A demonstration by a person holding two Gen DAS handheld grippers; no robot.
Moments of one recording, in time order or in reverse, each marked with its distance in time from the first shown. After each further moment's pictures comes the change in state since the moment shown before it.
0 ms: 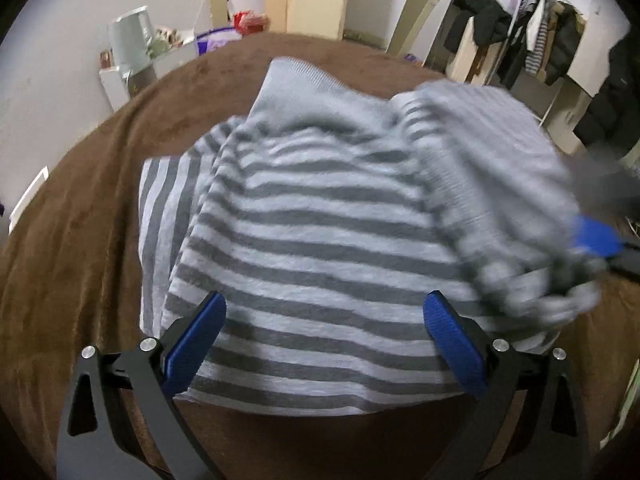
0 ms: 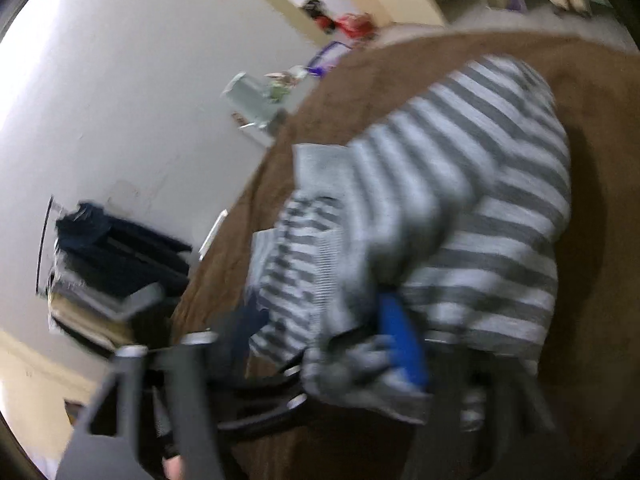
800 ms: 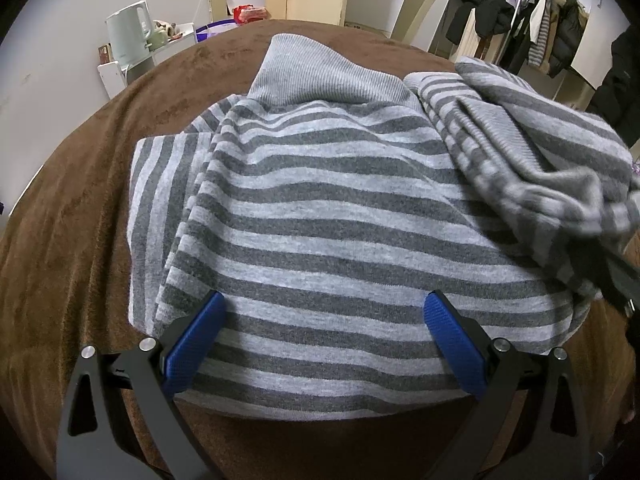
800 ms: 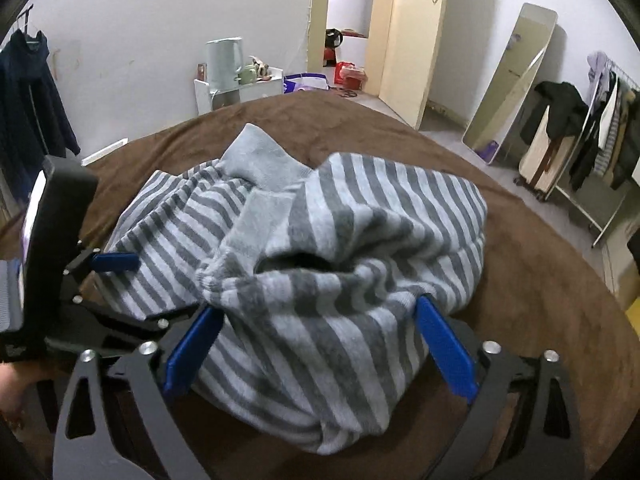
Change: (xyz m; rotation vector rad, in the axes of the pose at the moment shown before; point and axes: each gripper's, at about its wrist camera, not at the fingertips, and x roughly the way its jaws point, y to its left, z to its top) left arm 0.010 -0.001 -0.010 0.019 0.005 0.009; right arm 0.025 0.012 -0.039 -0.507 -0.085 -0.537
